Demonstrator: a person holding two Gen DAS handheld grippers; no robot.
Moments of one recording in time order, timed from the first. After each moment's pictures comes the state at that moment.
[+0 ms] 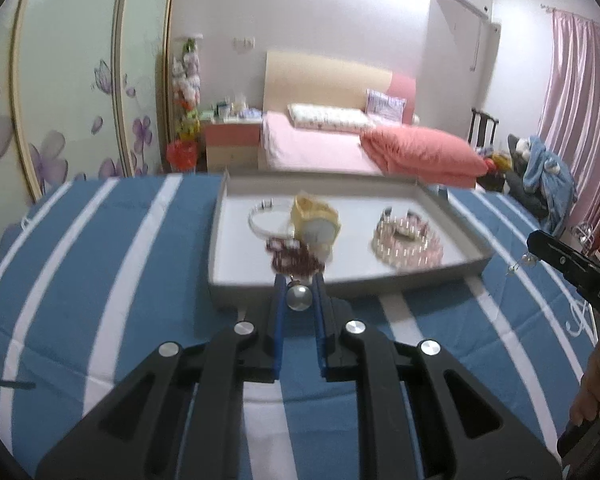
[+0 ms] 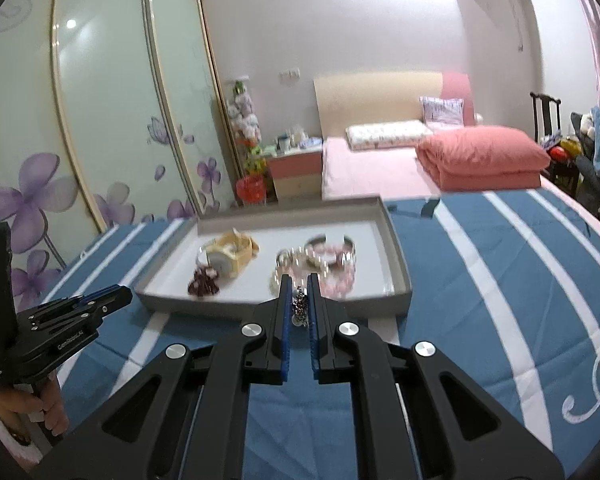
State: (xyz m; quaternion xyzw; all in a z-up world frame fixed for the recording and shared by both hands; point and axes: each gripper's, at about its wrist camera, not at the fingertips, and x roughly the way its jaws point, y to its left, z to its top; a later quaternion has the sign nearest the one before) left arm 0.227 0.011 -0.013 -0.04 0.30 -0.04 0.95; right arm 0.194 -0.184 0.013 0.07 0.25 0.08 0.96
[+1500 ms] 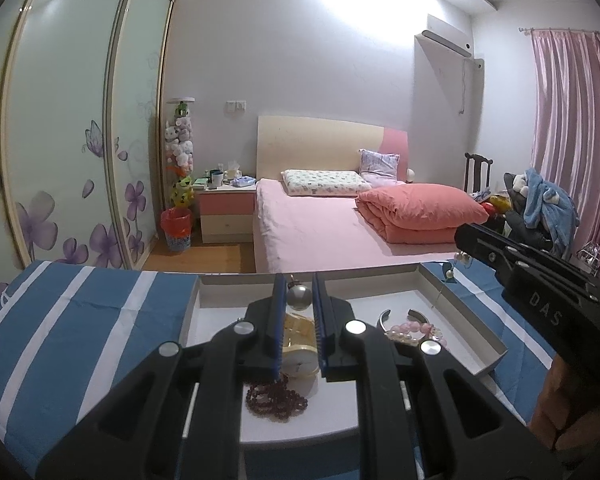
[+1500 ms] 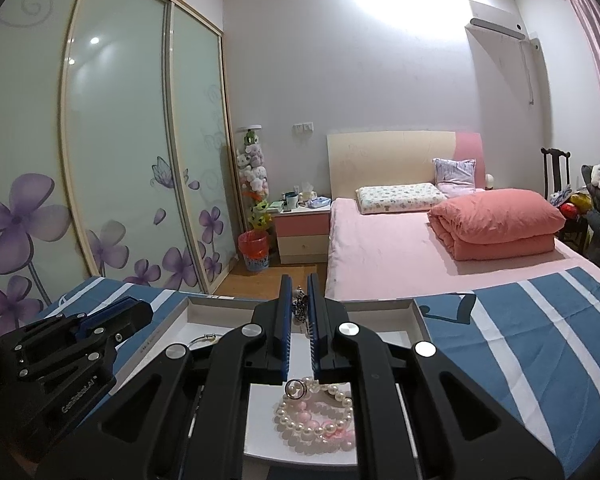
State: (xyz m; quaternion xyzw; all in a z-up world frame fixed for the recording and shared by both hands) left arm 0.298 -0.015 0.008 -0.02 0.19 -0.05 0.98; right arm 0.276 -0.159 0.026 0.05 0.15 0.08 0.98
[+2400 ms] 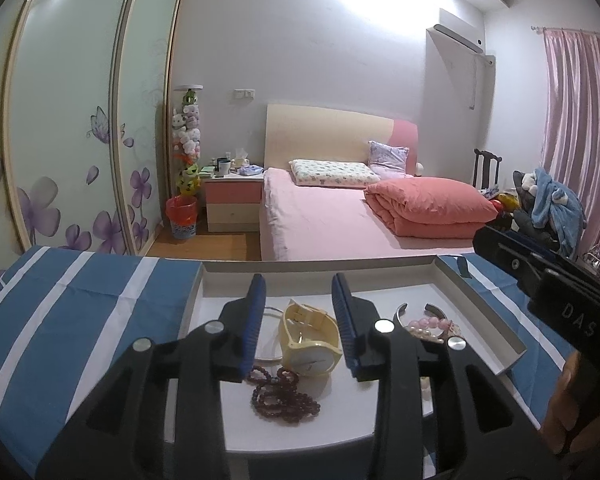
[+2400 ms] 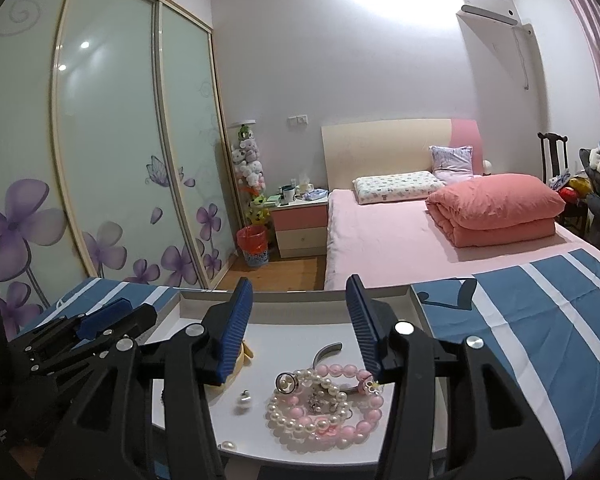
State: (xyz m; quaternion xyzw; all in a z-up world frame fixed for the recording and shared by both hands) left arm 0.317 -0.005 -0.006 -0.03 0.21 -0.04 0.98; right arm 0.286 -0.167 0.016 0.06 0.17 0.08 0.98
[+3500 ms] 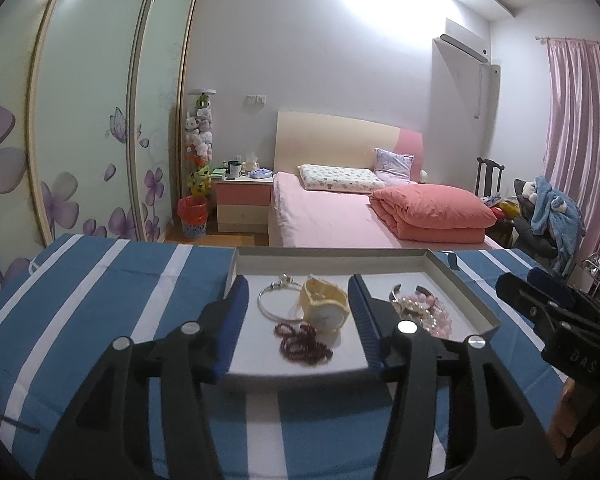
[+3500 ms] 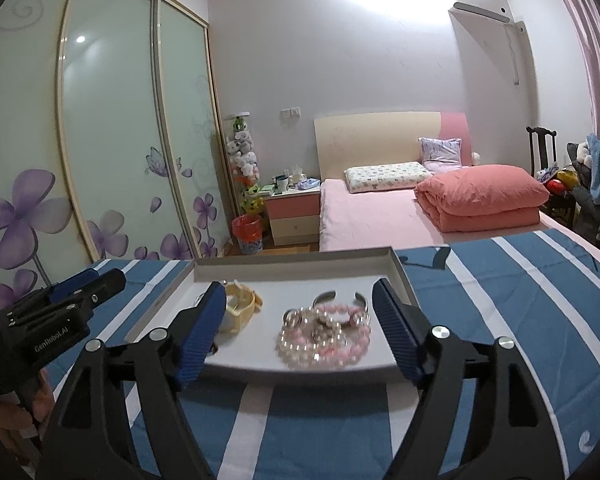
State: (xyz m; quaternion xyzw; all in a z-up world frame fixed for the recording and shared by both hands) left arm 0.236 0.017 0.010 -0.04 0.20 -0.03 0.98; right arm 0.218 -0.165 0.011 0.06 0.19 0.06 0.98
